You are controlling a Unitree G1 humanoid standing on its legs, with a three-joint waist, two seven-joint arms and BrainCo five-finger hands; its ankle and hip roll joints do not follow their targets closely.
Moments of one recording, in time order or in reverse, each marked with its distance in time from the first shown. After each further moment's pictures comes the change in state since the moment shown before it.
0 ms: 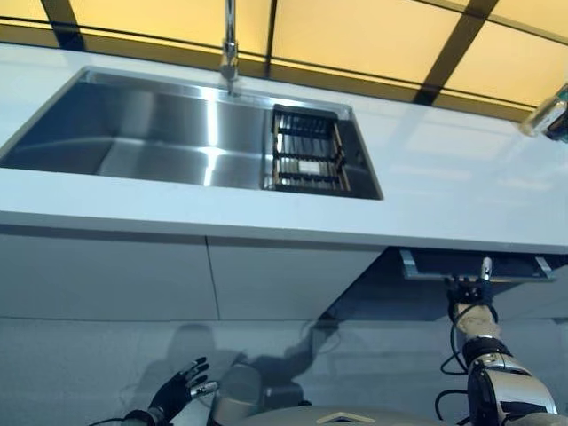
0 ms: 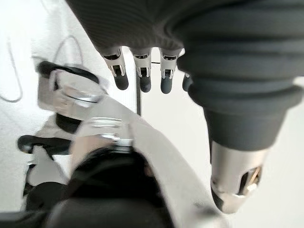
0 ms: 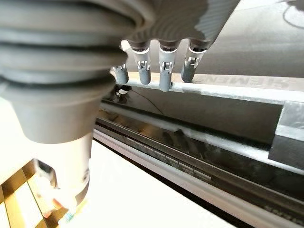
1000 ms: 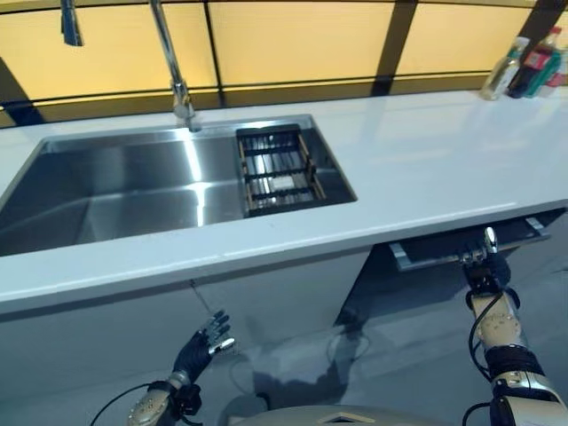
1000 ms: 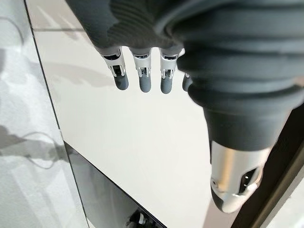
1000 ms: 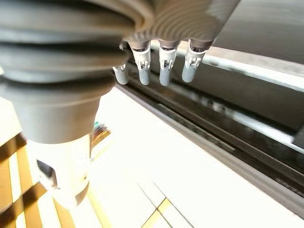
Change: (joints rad) left arm -0.039 -0.077 0.002 -0.159 -0.130 -0.056 0.035; right arm 0.160 -0.070 0.006 -0.364 -0.295 0.066 0.057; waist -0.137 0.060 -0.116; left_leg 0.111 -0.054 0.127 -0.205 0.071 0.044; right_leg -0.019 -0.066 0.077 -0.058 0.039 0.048
